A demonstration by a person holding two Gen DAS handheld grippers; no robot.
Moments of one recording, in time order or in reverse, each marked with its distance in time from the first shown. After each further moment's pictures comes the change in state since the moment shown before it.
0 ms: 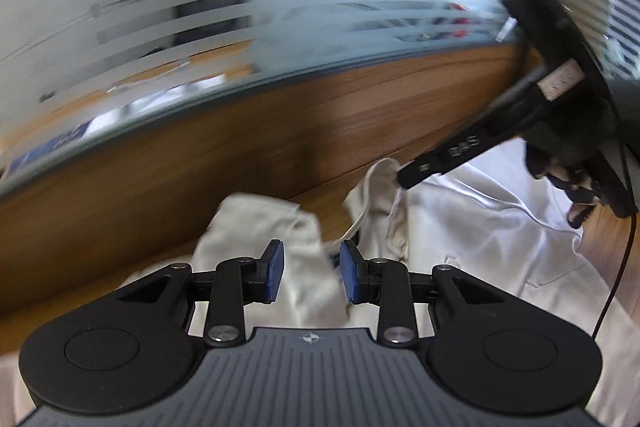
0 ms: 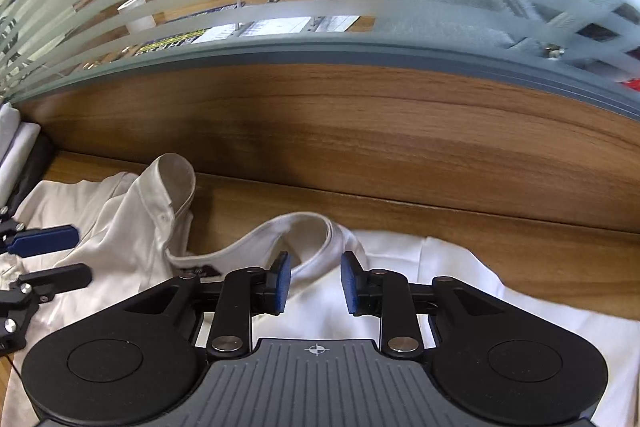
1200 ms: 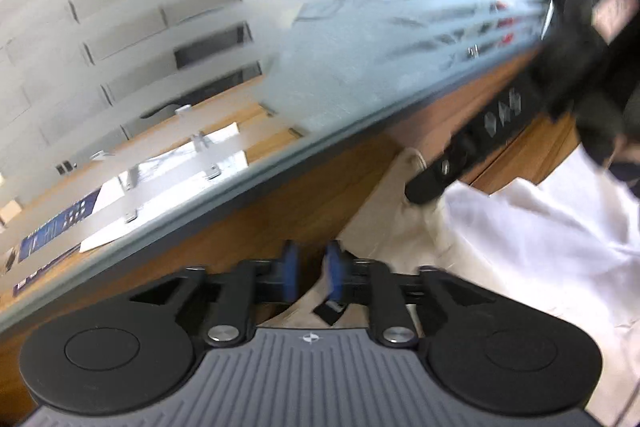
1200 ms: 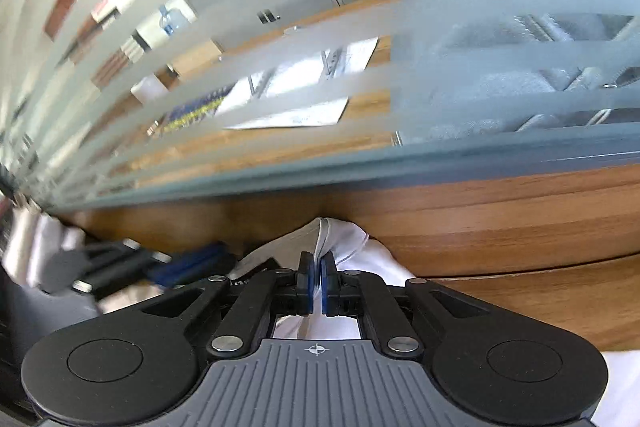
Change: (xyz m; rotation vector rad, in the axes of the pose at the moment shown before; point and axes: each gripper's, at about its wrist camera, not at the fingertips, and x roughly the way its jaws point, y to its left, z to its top) left arm 0.068 0.032 0.039 0.090 -0.074 0.124; right arm 0.010 -0.017 0.046 0.161 -0.069 0.163
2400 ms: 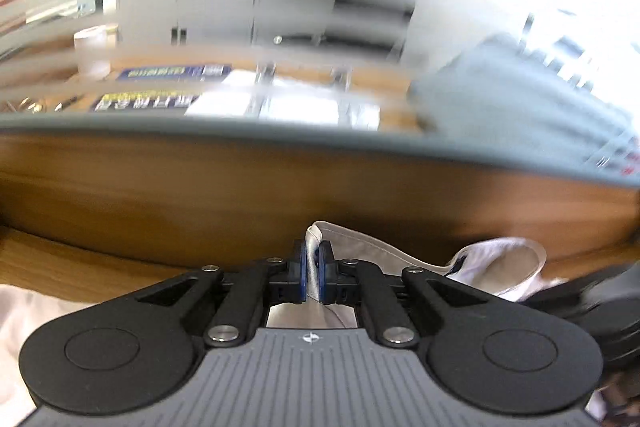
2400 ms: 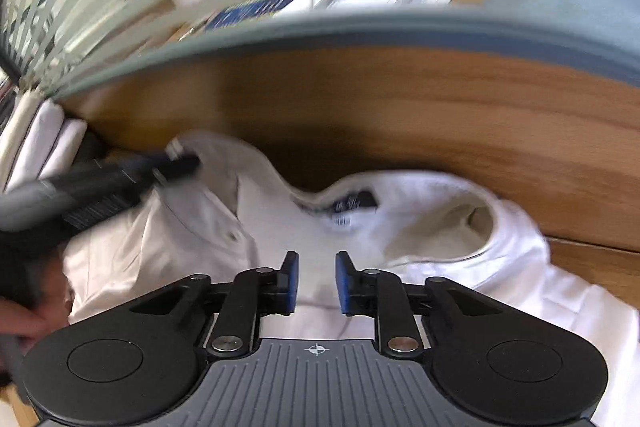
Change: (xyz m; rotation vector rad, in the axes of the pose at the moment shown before) left arm -0.031 0.050 -0.035 -0.566 0.045 0.190; right arm 0.053 0.045 -0.054 -0.201 0.158 0.071
